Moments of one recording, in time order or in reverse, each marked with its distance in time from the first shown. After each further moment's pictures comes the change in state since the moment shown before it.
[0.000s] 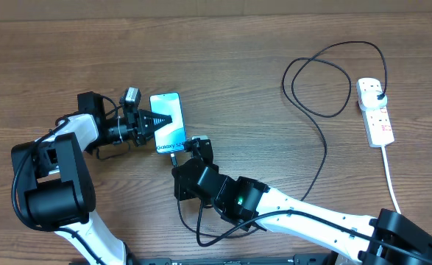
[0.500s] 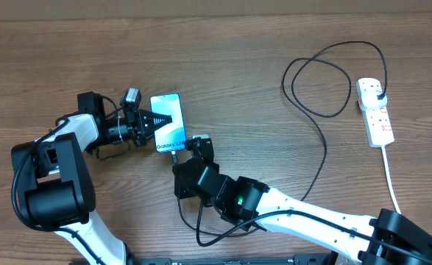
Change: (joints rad) left arm 0.000 0.000 0.000 0.000 0.000 -0.072; right arm 0.000 0.000 0.000 0.009 0.040 -0.005
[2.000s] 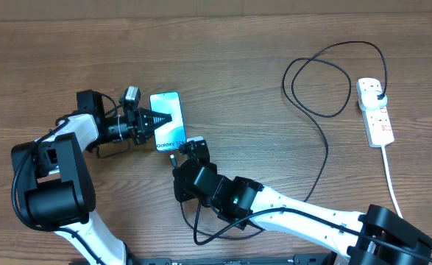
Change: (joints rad) left arm 0.000 0.000 0.000 0.056 -0.016 -0.006; right arm 0.000 0.043 0.000 0.009 -0.028 -0.104
